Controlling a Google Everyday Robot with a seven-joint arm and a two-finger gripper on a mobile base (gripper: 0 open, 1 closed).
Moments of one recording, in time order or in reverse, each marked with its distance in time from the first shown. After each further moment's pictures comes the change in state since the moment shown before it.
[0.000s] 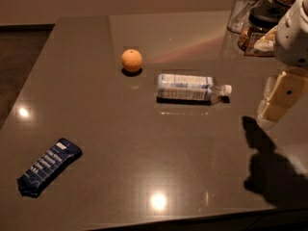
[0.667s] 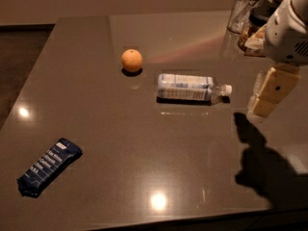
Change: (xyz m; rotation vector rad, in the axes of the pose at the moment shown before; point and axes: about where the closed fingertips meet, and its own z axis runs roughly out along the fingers) arm -0.014 -0.006 0.007 -0.012 -0.028 -0.011
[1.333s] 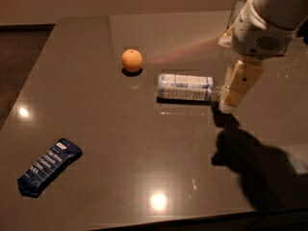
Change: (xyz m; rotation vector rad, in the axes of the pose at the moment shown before) arm -0.041 -0.021 0.029 -0.041 -0.053 -0.043
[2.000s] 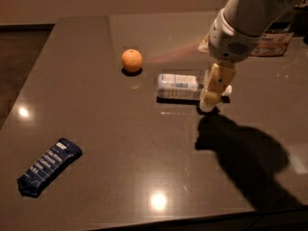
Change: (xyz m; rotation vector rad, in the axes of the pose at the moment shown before) arm -0.029 -0.017 0.043 -0.052 -0.031 -0.045
